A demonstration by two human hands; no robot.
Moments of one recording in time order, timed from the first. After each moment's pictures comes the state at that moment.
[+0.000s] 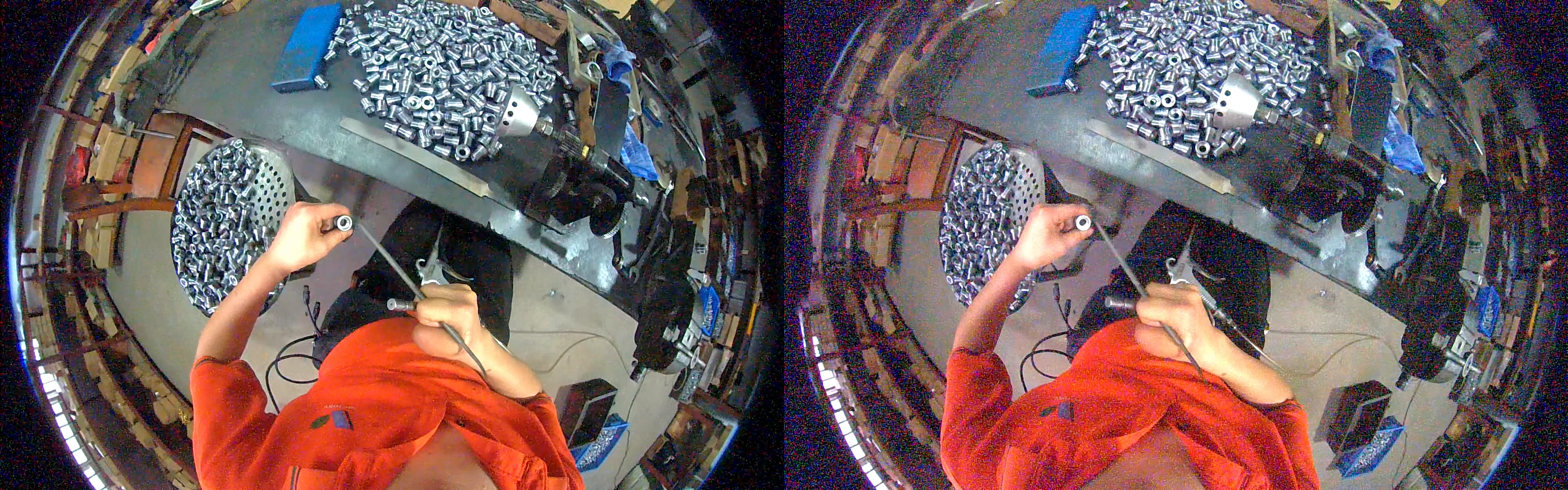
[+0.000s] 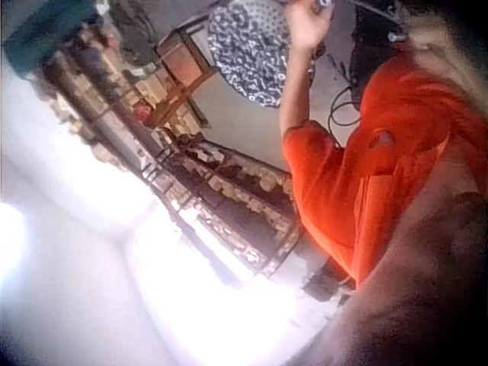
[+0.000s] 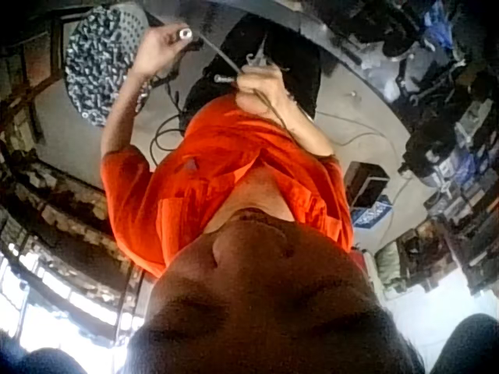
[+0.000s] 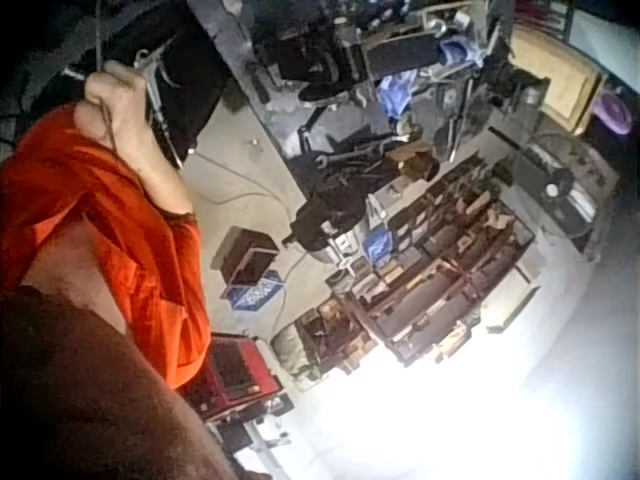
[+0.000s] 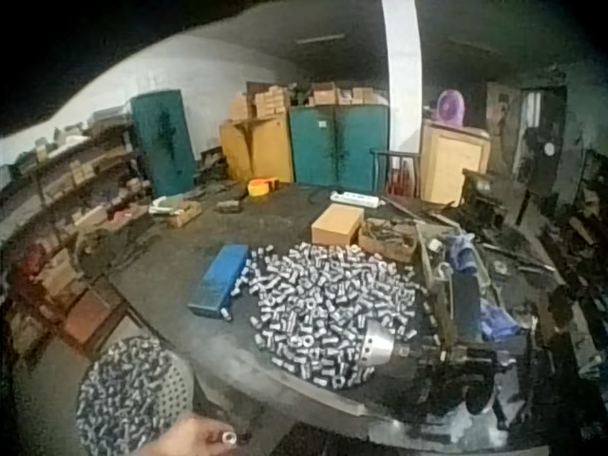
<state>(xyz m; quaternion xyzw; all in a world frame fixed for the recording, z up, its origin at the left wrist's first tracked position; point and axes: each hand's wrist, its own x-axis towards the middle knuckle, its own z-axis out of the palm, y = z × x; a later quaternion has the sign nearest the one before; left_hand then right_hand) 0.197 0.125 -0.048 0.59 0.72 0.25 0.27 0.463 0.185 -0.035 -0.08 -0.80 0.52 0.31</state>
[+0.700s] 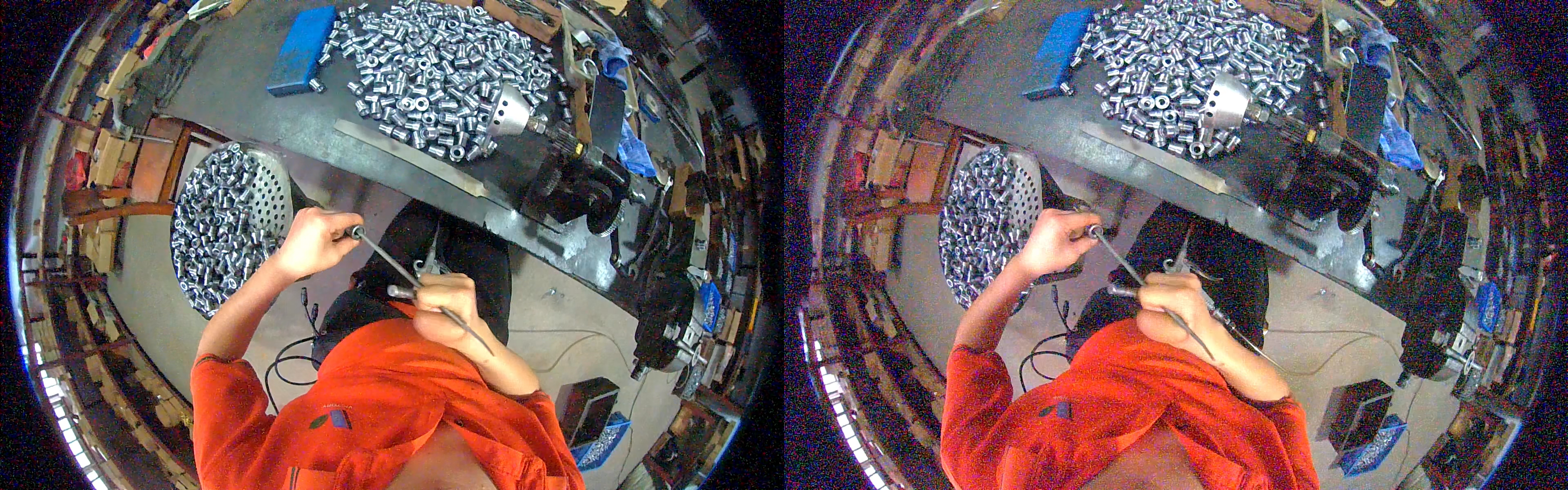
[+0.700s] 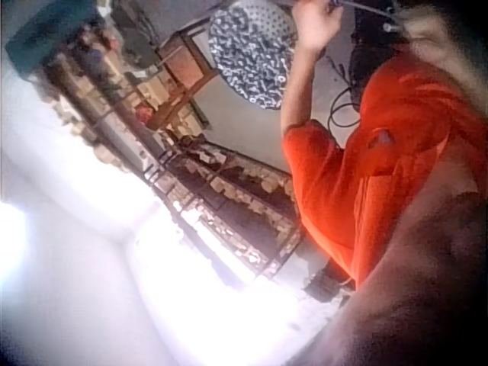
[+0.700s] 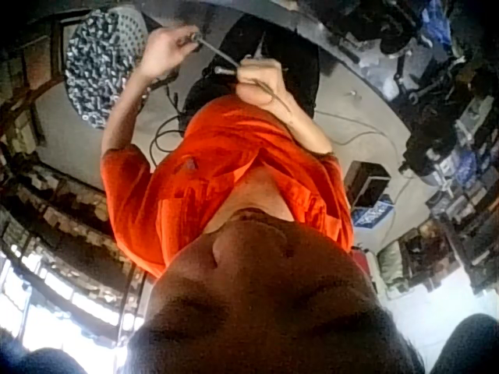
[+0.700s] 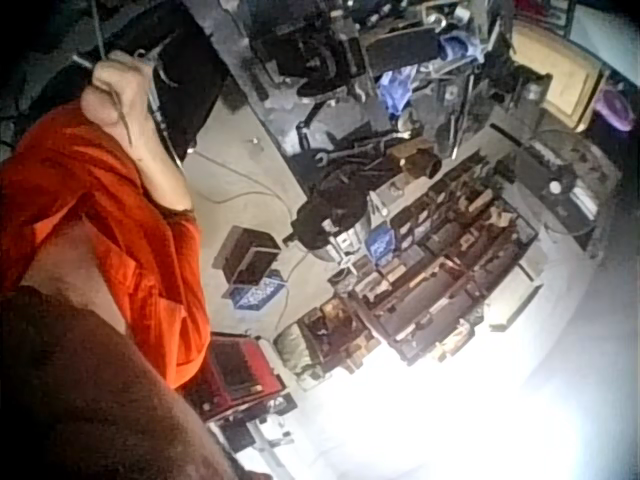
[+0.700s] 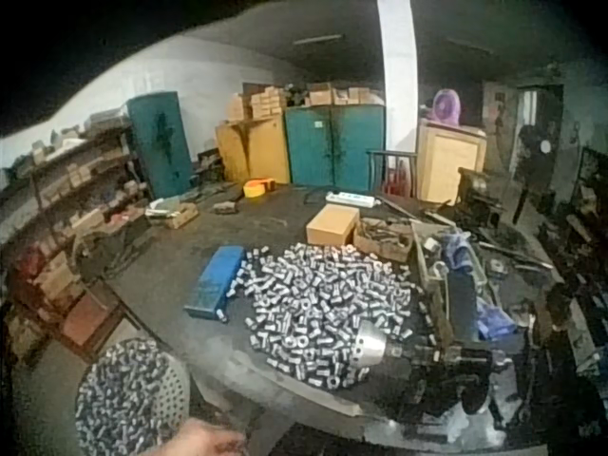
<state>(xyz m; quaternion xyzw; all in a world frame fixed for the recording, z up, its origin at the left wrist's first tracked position) 0.214 0.136 -0.036 0.66 0.68 0.22 0.23 0.459 0.194 -0.050 -0.10 -0.78 0.53 0.32</state>
